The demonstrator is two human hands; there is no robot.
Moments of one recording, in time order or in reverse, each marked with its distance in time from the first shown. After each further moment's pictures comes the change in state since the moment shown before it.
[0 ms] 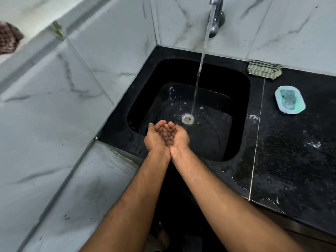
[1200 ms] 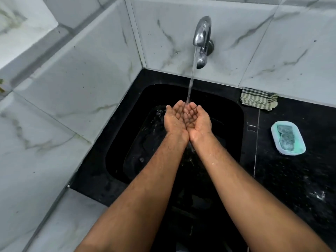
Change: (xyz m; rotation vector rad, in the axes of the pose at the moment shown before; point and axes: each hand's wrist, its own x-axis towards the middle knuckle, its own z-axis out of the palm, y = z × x) left_hand 0.072 -0.009 0.213 -0.060 -0.270 -0.074; right_hand 0.113 -0.180 0.087 0.115 -0.079 -0.196
